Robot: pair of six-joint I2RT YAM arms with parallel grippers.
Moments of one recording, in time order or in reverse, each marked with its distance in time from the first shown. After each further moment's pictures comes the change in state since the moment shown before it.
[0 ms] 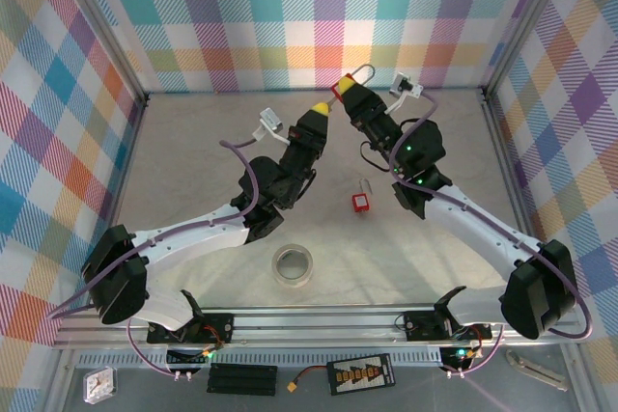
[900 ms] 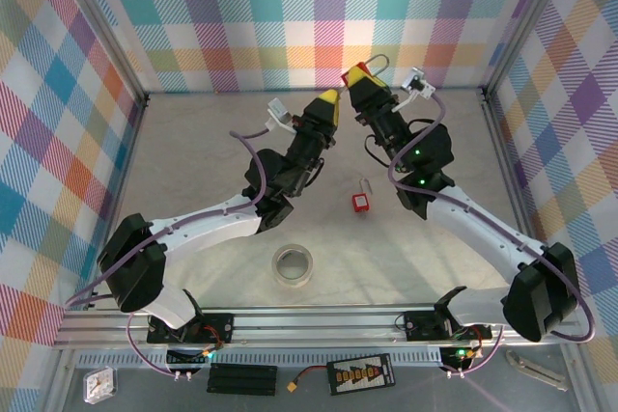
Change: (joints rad) left arm 0.032 0.109 0.081 0.152 0.121 -0.199; right arm 0.005 -0.002 0.003 0.120 0.060 -0.229
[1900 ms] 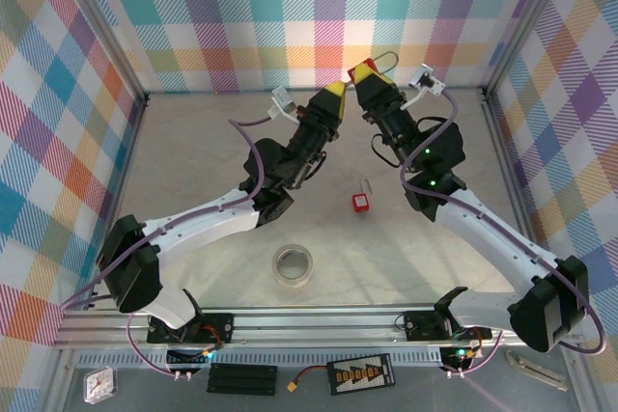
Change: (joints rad) left arm -0.002 0.008 0.097 -0.097 0.064 0.042; right arm 0.000 -0.054 0.031 -0.105 0.008 0.012
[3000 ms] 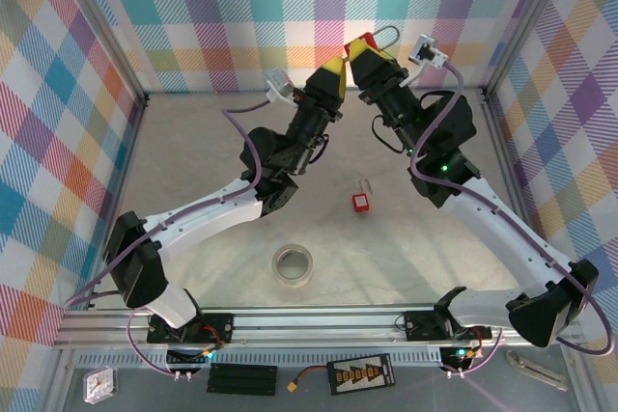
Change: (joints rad) left arm 0.000 0.020 0.138 0.001 0.019 0.022; right arm 0.041 0.021 0.263 -0.327 0.002 -0.125
